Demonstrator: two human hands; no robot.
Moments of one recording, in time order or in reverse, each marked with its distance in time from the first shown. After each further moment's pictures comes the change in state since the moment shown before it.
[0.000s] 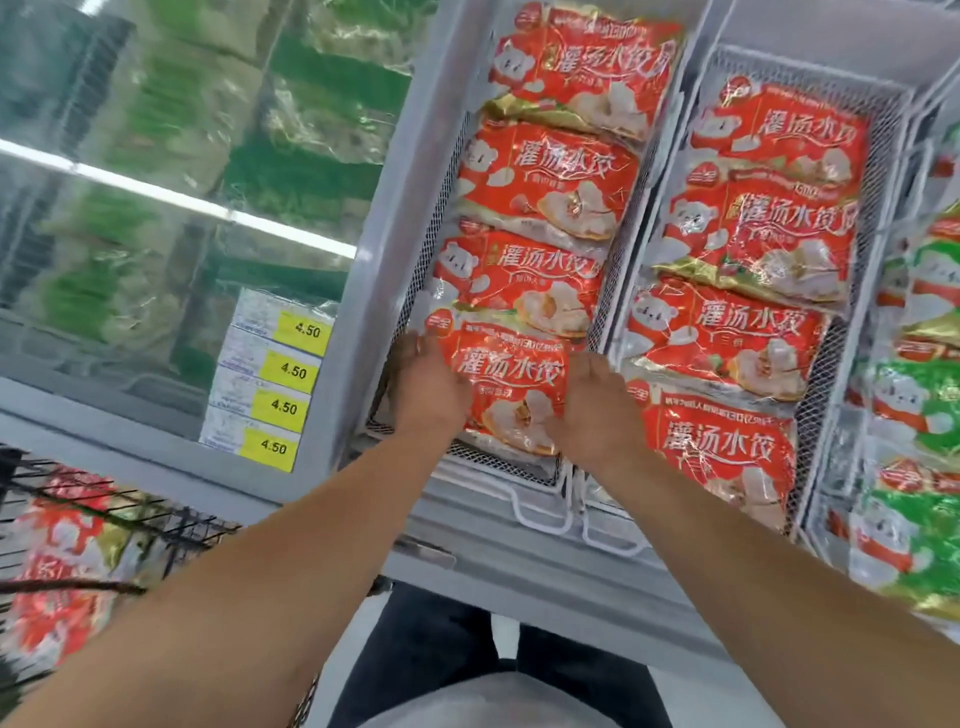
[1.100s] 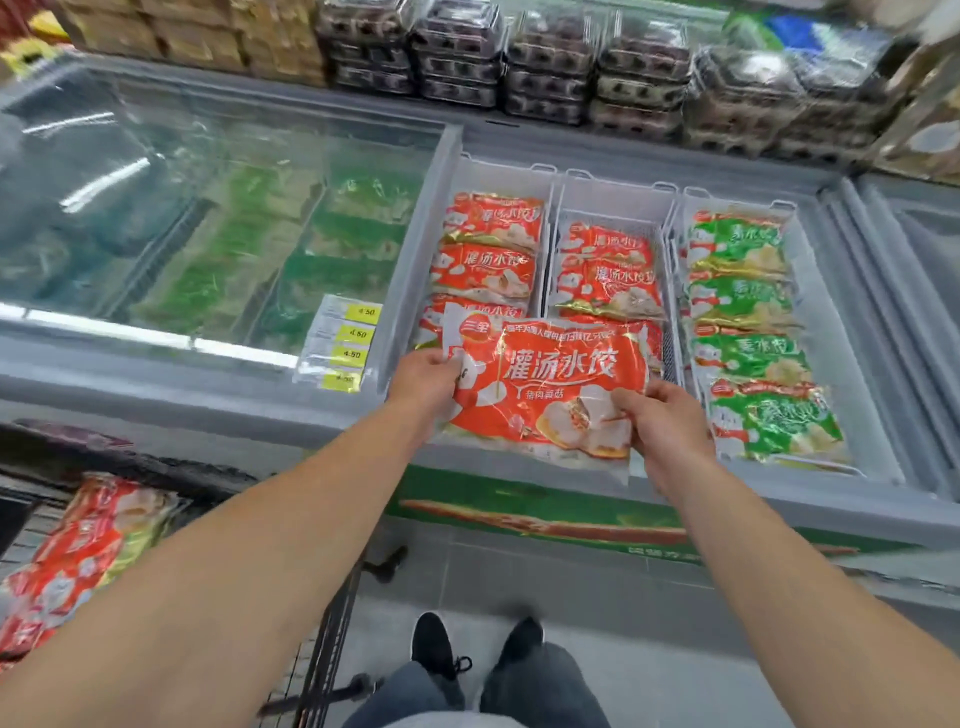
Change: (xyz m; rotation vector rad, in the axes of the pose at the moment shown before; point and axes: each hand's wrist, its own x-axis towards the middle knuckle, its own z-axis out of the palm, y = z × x) left_hand -0.193 -0.029 -0.108 -0.806 -0.188 0.102; right_hand -0.263 -0.006 -0.001 1.321 0.651 0.302
